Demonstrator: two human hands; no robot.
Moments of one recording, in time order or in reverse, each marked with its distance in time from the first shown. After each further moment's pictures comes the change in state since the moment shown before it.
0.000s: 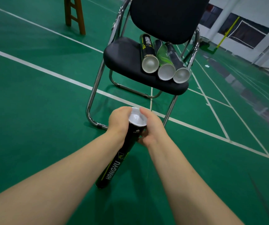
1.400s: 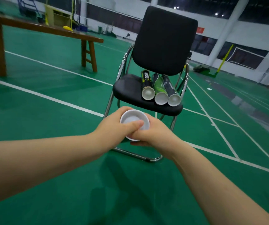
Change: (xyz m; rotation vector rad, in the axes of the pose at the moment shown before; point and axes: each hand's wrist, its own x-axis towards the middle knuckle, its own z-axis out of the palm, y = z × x) left_hand -0.111 0.078 -0.046 0.543 -0.291 0.504; right_hand -0.119 -0.029 -0.020 -0.690 -0.601 -0.639
